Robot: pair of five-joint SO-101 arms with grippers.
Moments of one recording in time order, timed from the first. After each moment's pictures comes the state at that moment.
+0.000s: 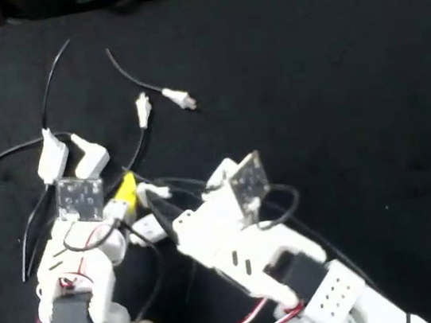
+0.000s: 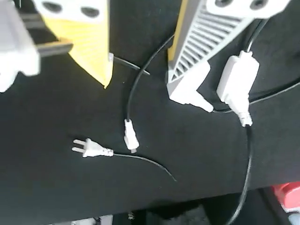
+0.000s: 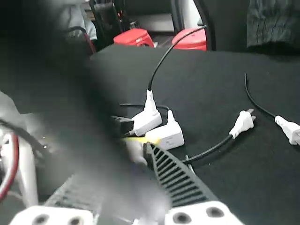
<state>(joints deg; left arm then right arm) -0.4 -104.2 88.7 46.3 -6.0 -46.2 -80.9 84.9 20.0 -16.9</state>
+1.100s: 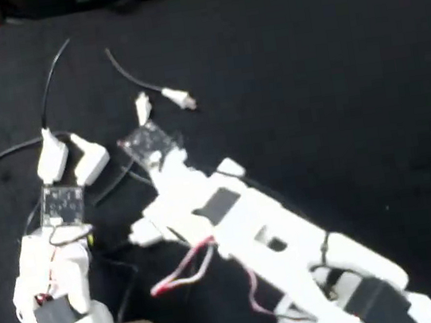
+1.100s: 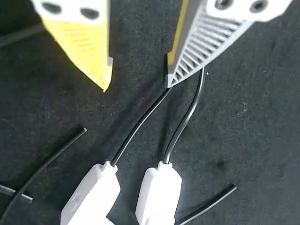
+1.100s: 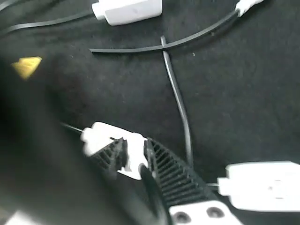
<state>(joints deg) -26.0 -104.3 96.3 58.4 -30.5 -44.6 -22.9 50.1 39.7 -8.1</state>
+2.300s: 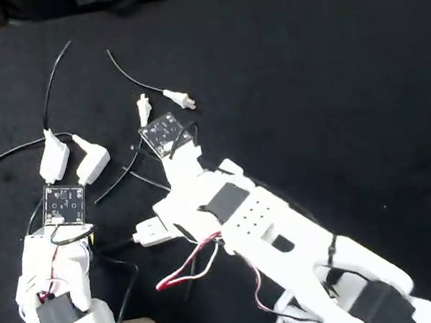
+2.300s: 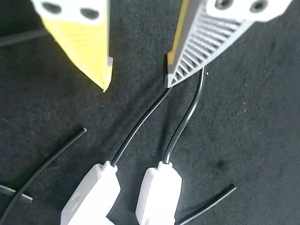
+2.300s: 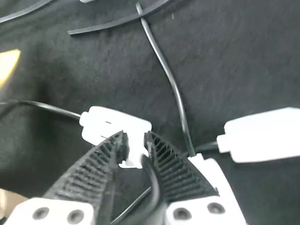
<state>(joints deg) -26.0 -104.3 96.3 58.4 -30.5 -43.3 -26.0 49.6 47.6 -16.7</state>
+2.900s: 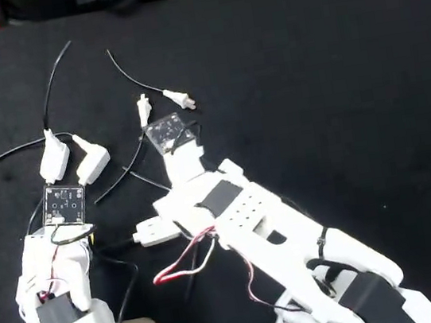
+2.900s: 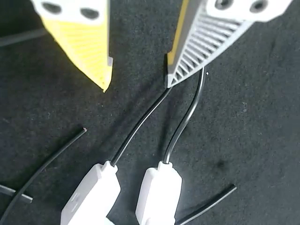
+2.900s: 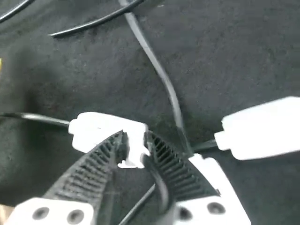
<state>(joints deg) -26.0 -104.3 96.3 58.4 -30.5 -41.9 -21.2 49.5 45.5 -20.6</state>
